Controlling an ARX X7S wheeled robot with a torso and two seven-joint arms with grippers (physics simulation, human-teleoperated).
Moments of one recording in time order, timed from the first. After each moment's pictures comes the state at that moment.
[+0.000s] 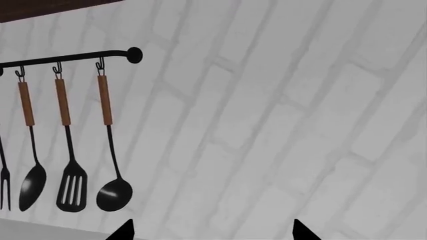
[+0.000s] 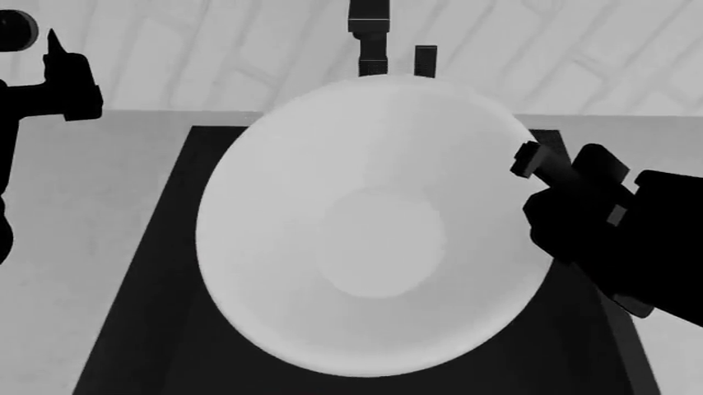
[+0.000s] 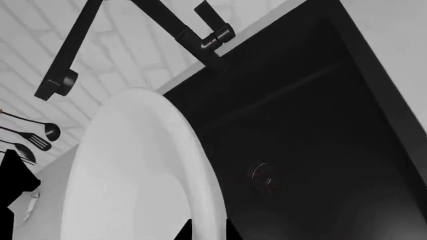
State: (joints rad) left arm -1.04 -0.42 0.46 -0.26 -0.57 -0.44 -0.52; right arm 1.15 1.05 -0.59 -0.14 2.56 0.60 1.03
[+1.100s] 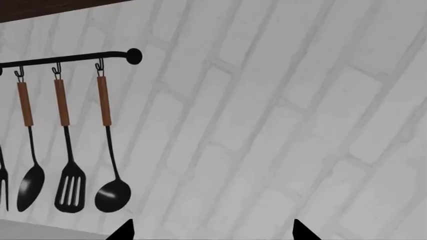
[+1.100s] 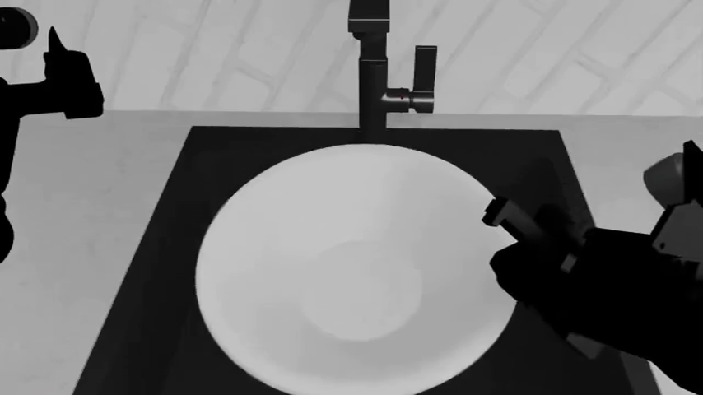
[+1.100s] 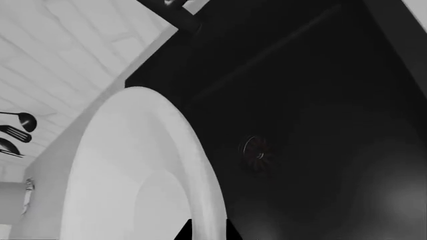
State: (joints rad) left arm -1.05 -0.42 0.46 -0.26 -0.57 -0.44 -0.53; right arm 1.03 0.97 -0.65 0.00 2.49 0.61 0.90
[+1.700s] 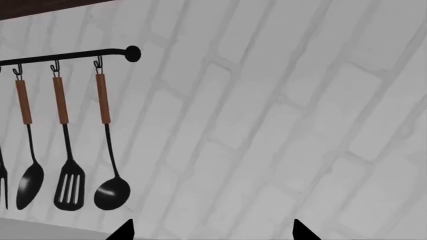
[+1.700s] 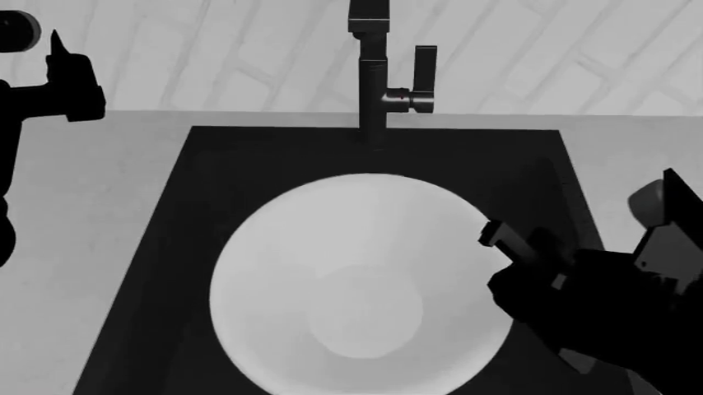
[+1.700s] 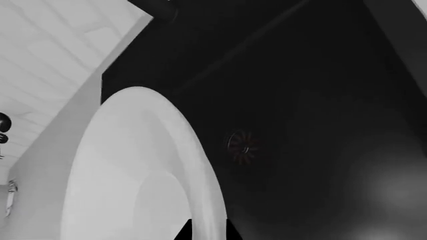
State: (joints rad) left arm -1.04 -0.42 0.47 -0.26 -0.57 -0.44 -0.53; right arm 1.01 0.93 -0.69 0.10 2.43 0.65 0.85
